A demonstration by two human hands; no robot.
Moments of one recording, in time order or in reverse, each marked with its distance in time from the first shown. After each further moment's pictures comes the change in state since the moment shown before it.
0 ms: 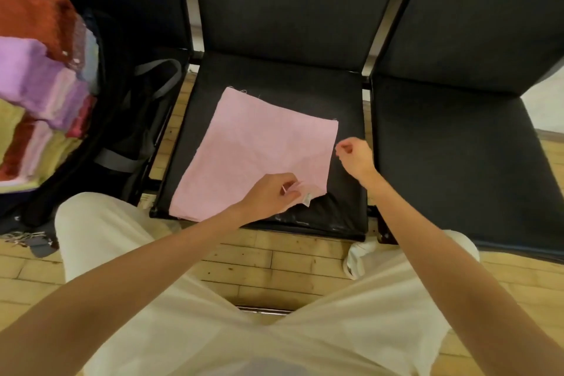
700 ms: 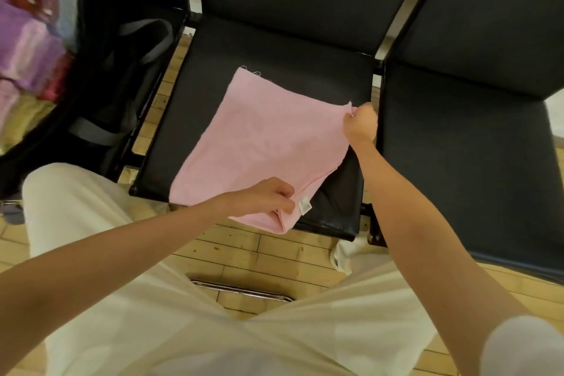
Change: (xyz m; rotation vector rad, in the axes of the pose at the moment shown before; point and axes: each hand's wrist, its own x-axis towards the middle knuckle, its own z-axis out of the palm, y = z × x) left_hand 0.005 0.011 0.010 -0.459 -0.412 -0.421; right_hand 0.084 0.003 0.012 -0.131 0.185 0.141
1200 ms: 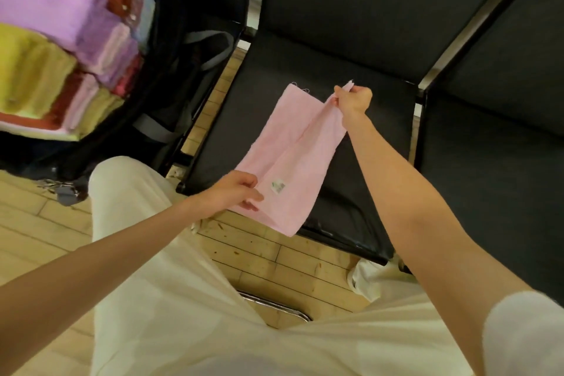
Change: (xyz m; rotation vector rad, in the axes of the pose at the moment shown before) left_hand -0.072 -0.067 -0.086 -0.228 0.399 -0.012; right_hand -0.008 -0.140 0.053 0.558 -0.122 0.152
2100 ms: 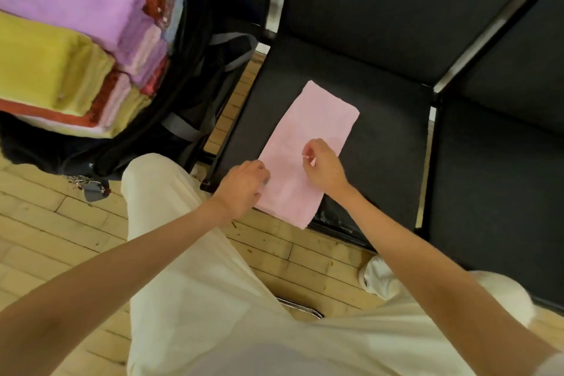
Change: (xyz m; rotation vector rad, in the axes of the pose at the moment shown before) left_hand -0.004 -0.033 -0.027 1.131 0.240 0.399; right_hand -0.130 0.087 0.017 -0.612 -0.459 -0.749
